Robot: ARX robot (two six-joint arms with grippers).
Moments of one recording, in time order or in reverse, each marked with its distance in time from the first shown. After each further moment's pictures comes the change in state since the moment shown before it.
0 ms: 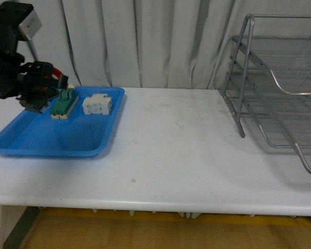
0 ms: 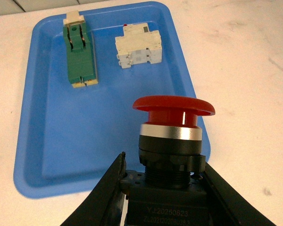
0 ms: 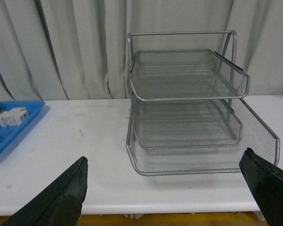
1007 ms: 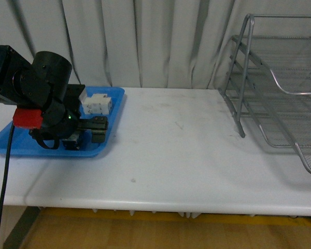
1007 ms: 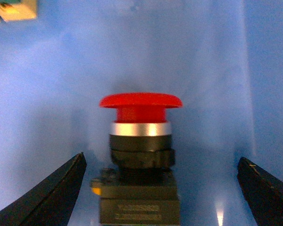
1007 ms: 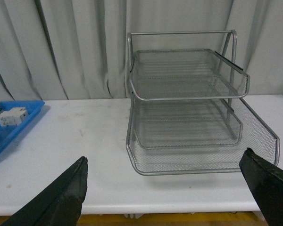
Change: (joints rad) left arm -0.008 0.706 0.612 -0.211 -0.081 -0.135; right arm 0.000 0.000 0.000 0.000 0.000 0.000
